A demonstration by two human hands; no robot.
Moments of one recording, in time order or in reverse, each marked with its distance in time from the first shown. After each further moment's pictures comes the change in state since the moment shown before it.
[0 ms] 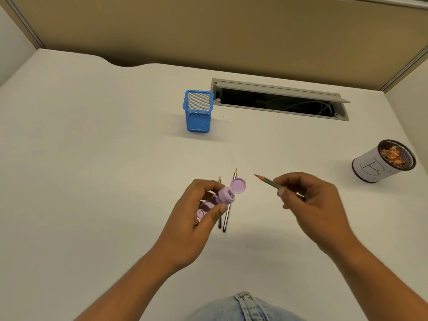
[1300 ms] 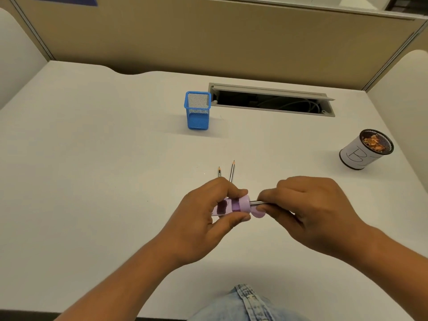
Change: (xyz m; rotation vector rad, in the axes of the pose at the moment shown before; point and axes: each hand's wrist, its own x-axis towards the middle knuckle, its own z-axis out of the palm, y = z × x) left_hand -0.036 0.036 -0.004 0.194 -0.152 0.263; right_hand -0.058 -0.038 -0.020 -0.742 -0.166 -0.919
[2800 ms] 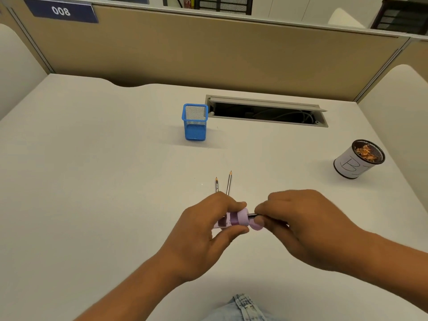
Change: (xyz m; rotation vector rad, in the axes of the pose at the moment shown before) left_hand -0.002 -0.002 0.005 0.040 0.031 0.103; right_hand 0.006 -0.007 -0.009 0.023 -0.306 0.104
